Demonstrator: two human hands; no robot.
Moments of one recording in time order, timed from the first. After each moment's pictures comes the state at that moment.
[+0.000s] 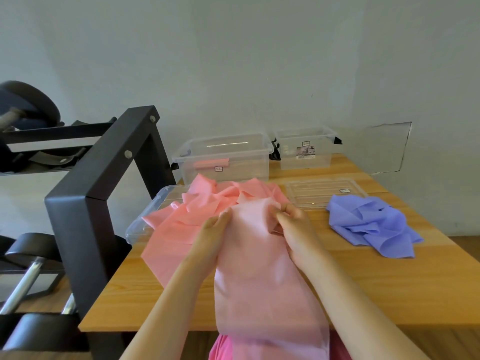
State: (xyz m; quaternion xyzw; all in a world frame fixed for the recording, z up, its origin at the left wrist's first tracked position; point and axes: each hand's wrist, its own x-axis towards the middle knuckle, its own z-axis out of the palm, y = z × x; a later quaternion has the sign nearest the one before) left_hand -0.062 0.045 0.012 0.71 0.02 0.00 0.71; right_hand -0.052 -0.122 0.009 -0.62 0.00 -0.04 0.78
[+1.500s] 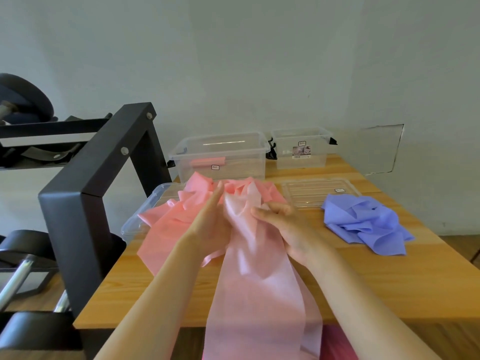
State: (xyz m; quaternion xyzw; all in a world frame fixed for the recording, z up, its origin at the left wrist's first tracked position) left_hand -0.046 0.041 0.037 0.53 -0.08 -0.21 0.82; right_hand -0.069 -0.127 0.026 -0.61 -0.12 0.08 0.78
